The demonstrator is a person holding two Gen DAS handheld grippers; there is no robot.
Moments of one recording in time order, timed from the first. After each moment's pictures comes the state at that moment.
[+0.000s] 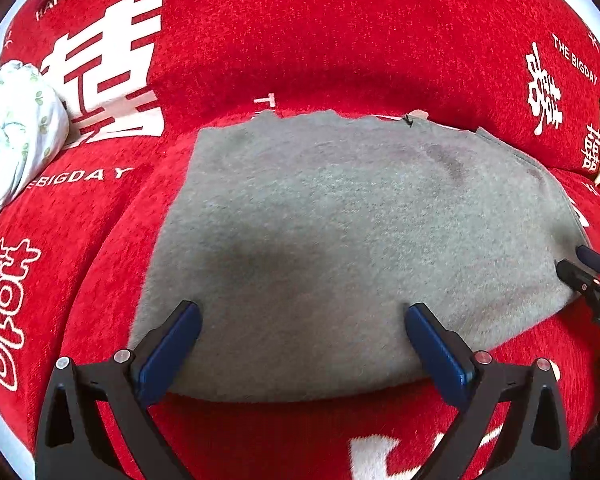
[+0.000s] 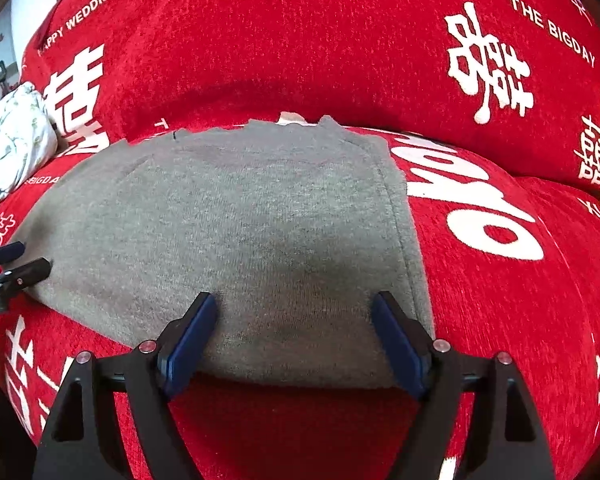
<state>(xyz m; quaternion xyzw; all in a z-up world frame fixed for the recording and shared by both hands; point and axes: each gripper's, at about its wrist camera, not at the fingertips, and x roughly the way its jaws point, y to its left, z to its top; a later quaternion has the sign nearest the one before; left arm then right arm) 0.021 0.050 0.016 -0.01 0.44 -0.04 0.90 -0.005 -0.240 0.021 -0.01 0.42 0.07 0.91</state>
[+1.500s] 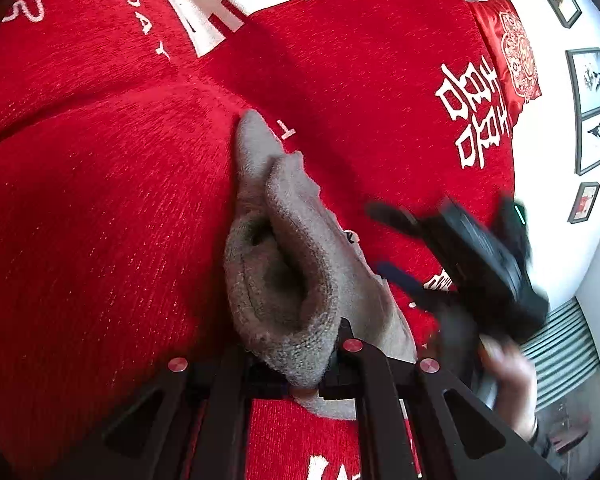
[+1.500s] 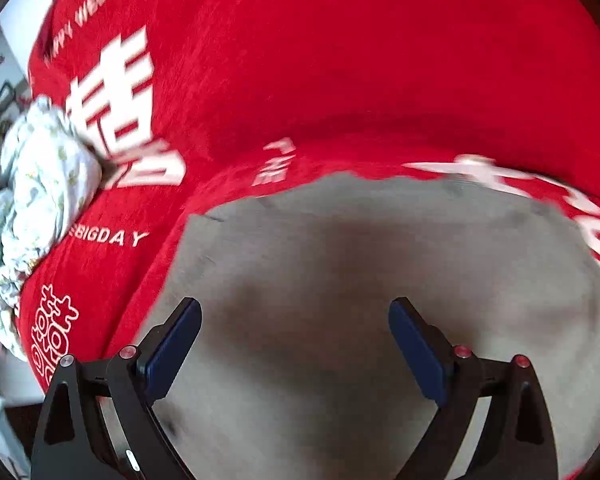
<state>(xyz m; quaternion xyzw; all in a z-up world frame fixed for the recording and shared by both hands) 0.013 0.169 -0.035 -0.47 0.33 -0.17 0.80 0.147 -0.035 0.051 0.05 0.50 0.14 0.85</state>
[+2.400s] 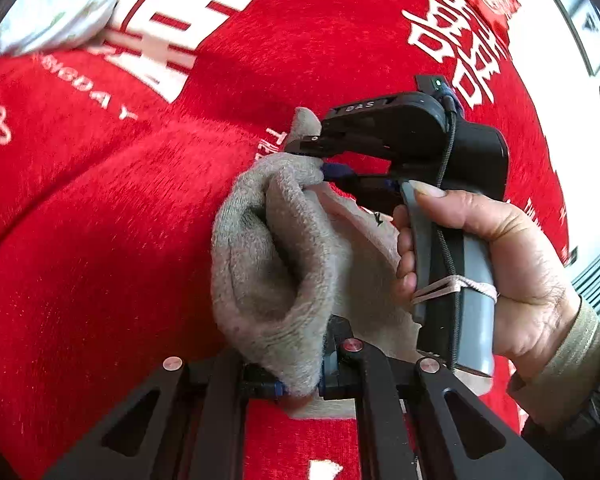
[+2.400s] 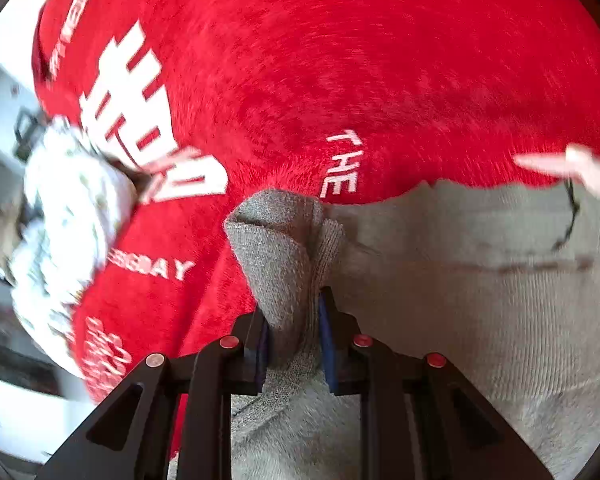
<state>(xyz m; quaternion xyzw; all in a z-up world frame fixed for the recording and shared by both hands) 0.013 0.114 0.013 -0.29 0.35 -0.11 0.89 0.206 -0.020 0.022 0.18 0.53 0.23 0.80</state>
